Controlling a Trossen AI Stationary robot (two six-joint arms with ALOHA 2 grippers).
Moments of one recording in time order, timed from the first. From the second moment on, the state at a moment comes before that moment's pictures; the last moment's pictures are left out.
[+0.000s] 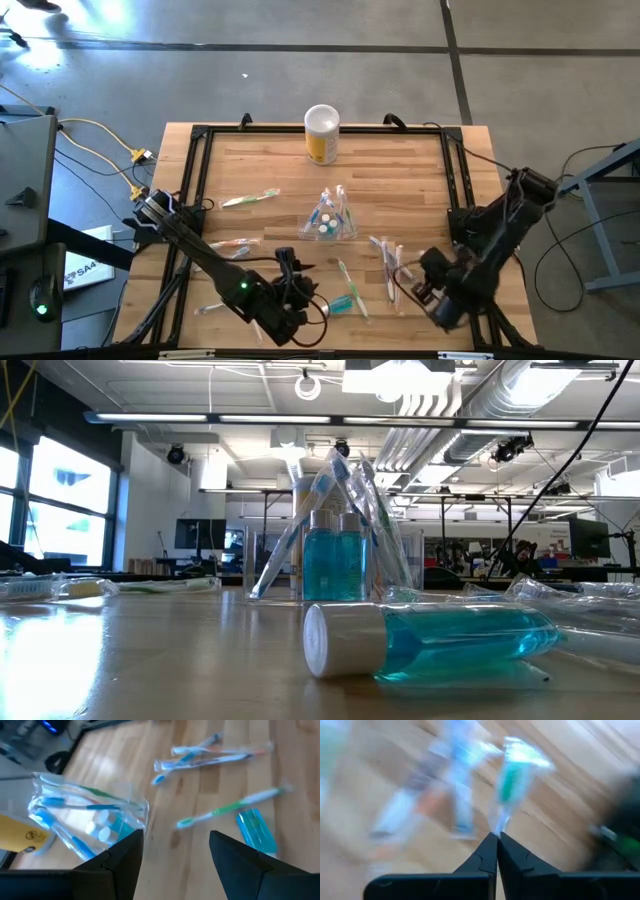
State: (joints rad) left arm -0.68 1.87 1.64 -0.80 -0.87 -0.55; right arm 0.97 1.56 1.13 -1.30 0.37 1.85
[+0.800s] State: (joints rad) left arm -0.53 2.03 1.64 -0.04 -0.55 -0.10; right arm 1.02 1.58 1.20 -0.56 1.07 0.70
